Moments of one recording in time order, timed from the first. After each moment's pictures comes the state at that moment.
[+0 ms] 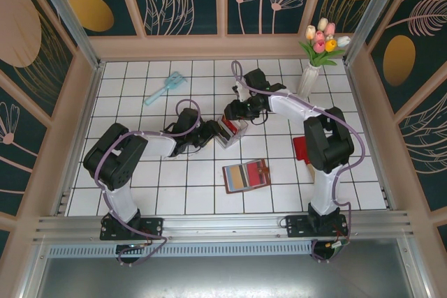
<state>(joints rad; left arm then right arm) -0.57 1.81 0.78 0.33 0.26 -1.16 0.50 1.94 1.44 -0.57 -0.47 0.28</state>
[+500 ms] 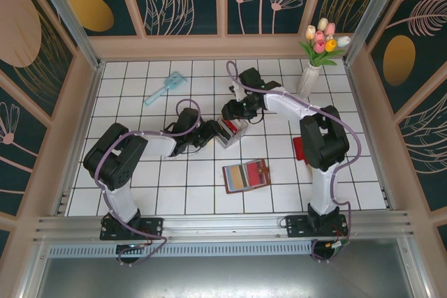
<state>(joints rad) -0.57 1.81 0.79 0.32 0.26 -1.15 0.52 1.98 1.50 -0.62 -0.41 0.28</state>
